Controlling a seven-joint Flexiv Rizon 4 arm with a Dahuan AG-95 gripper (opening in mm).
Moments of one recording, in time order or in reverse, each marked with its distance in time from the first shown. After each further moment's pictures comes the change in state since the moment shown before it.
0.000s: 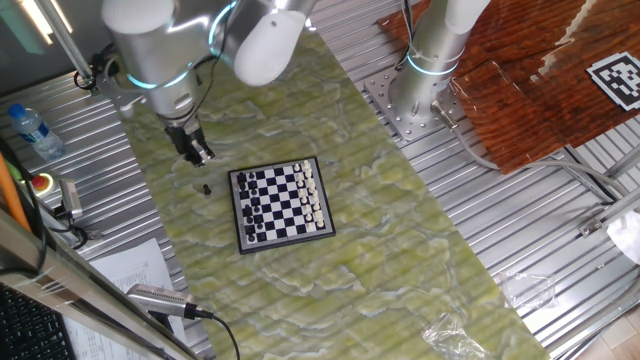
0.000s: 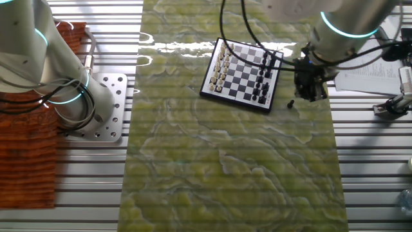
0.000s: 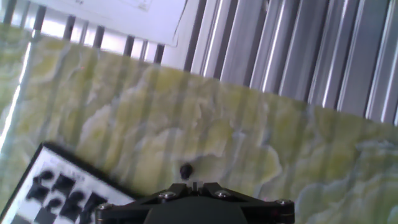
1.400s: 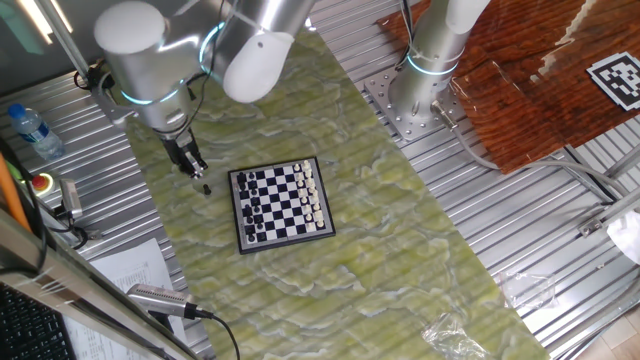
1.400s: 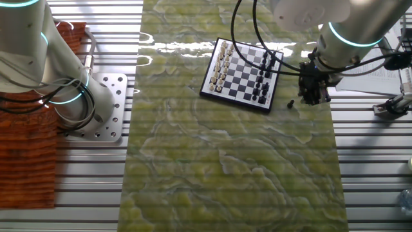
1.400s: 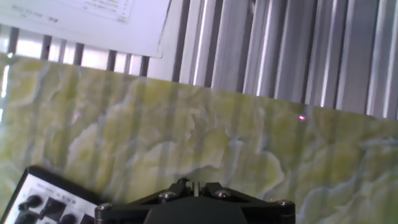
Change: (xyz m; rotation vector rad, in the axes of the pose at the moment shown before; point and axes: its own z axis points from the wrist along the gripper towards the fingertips) arm -0.004 0.002 0.028 -0.002 0.006 0.029
